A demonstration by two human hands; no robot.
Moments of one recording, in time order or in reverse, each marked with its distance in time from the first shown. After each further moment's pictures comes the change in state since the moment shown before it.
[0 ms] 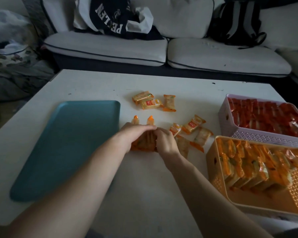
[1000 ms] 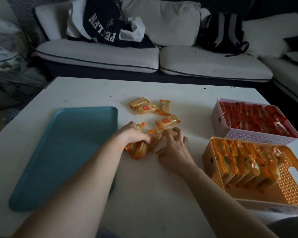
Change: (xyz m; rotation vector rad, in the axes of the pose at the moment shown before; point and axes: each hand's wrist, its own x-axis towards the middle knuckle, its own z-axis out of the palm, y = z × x) left_hand 0.020 0.010 -0.018 0.621 -0.045 0.177; right_hand -0.018 0.019 -0.036 -0.914 0.036 -0.211
